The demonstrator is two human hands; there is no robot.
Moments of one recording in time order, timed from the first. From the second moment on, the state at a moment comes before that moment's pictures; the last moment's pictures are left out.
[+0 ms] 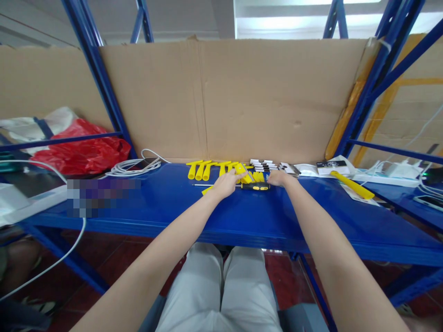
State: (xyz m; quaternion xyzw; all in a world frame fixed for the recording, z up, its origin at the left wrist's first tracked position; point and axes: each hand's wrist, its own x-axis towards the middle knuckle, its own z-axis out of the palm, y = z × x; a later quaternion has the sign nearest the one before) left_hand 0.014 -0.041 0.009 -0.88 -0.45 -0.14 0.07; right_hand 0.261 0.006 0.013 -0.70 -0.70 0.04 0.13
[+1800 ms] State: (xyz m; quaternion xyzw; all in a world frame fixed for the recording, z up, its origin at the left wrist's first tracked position) left_hand 0.018 -0.039 0.008 -0.85 -0.46 -0.23 0.07; right_hand 0.176 -0.004 -0.010 -0.50 -0.59 0.27 0.57
